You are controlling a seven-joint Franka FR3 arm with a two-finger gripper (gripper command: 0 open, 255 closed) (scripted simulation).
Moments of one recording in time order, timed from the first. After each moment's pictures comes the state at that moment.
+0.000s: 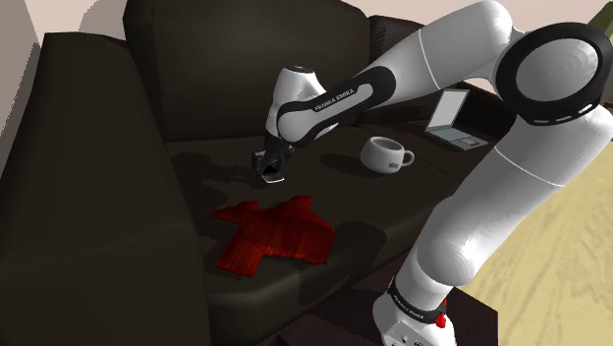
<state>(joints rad) -0.03 -0.18 0.08 -2.43 -0.06 2.47 0.27</state>
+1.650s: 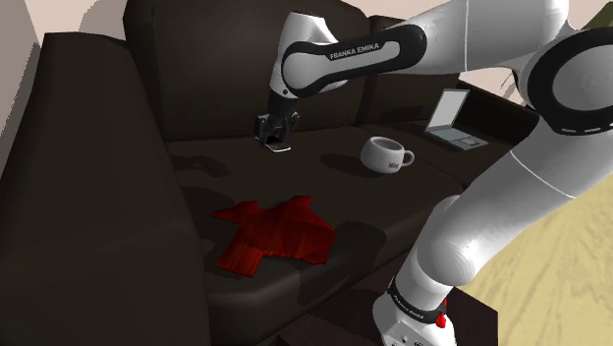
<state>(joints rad) -0.02 -0.29 0.07 -2.25 -0.03 2.17 0.24</state>
